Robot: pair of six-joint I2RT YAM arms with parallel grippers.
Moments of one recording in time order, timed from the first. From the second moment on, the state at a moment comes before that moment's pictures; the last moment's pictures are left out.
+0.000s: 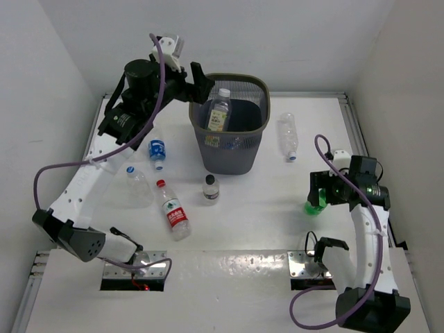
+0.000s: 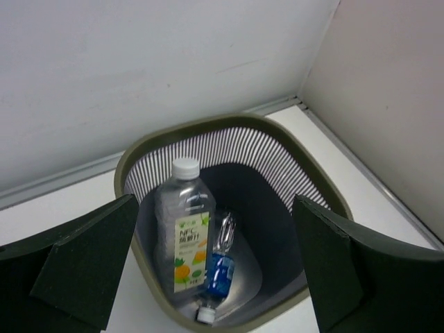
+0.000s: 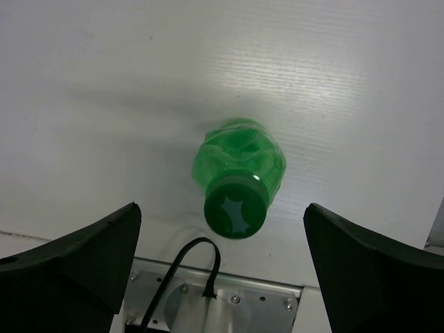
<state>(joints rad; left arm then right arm) -0.46 1.41 1.71 -0.30 0.08 -0.18 -0.24 0.82 0.76 -0.95 -0.26 -0.28</state>
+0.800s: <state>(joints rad) -0.15 1.20 1.55 -0.75 0.07 0.00 -0.24 0.94 1.02 -0.96 -0.40 -0.27</state>
